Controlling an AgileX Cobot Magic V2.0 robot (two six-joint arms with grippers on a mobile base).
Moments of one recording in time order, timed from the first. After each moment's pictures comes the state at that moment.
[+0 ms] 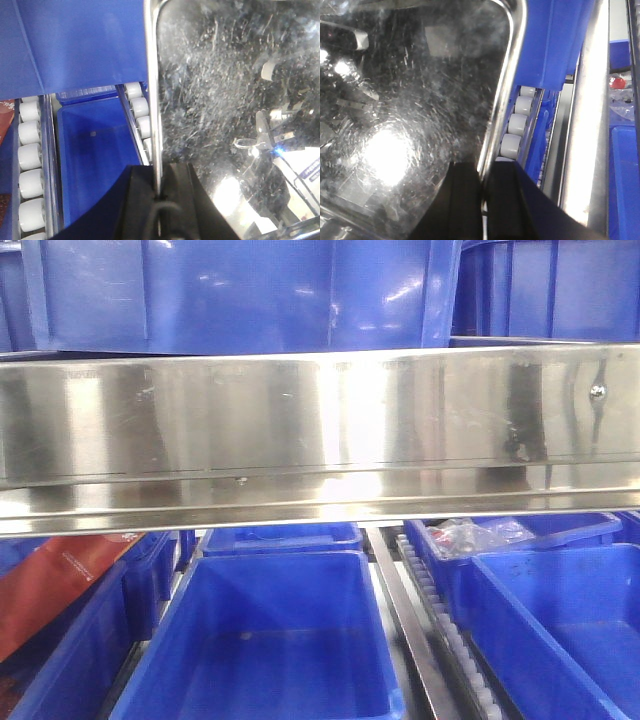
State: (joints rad) left arm -0.77 1.39 -1.44 0.37 0.83 -0.57; right arm 0.26 1.19 -1.13 0.29 0.57 -0.08
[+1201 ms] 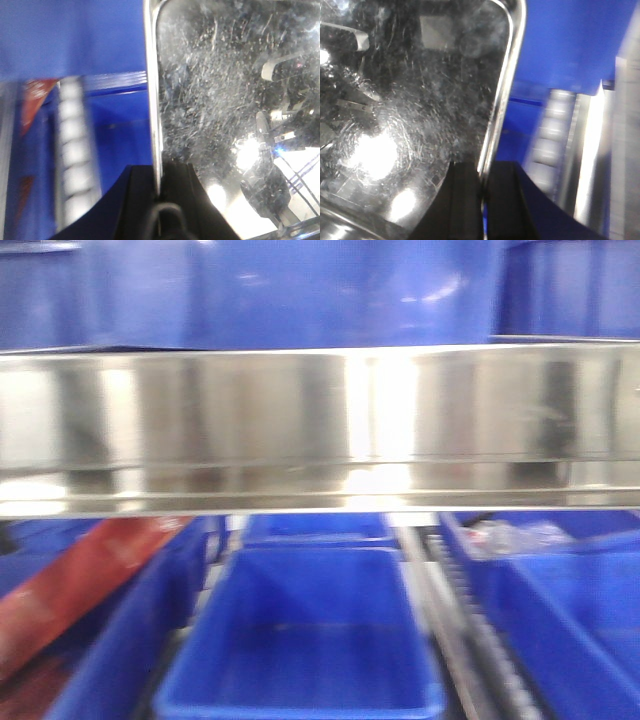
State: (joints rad) left arm -0.77 1.39 -1.44 0.37 0.82 -0.57; right arm 0.26 1.19 -1.13 0.29 0.57 -0.08
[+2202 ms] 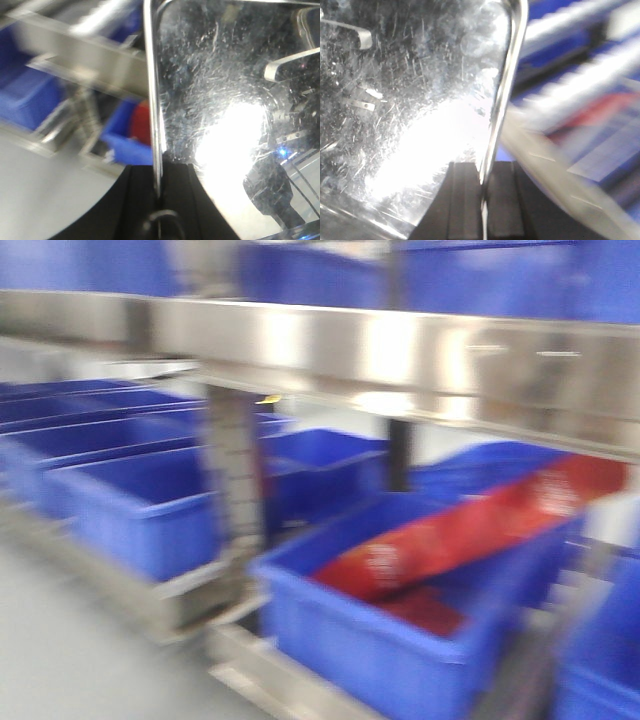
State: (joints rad) left arm -0.77 1.39 -1.44 0.40 0.80 -0.57; right arm 0.26 1.19 -1.13 0.30 0.55 -0.08
